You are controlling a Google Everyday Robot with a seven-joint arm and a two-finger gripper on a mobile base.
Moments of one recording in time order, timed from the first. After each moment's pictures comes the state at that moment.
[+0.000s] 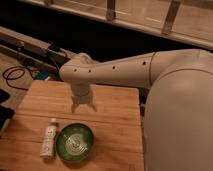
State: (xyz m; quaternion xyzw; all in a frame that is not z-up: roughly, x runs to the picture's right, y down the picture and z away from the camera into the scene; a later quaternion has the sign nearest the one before) arm -0.103 0.101 0.703 -0.26 0.23 0.64 0.68
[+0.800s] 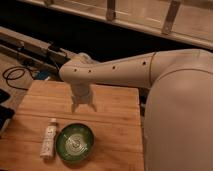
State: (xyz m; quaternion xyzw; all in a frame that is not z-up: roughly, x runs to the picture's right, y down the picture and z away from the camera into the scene) arm -0.102 0.099 0.702 -0.25 0.23 0.64 0.68
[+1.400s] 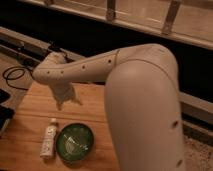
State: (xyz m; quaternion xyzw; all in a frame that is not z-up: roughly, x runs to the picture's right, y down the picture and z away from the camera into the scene) arm -0.193 0.088 0.734 -0.22 0.23 0.57 0.76
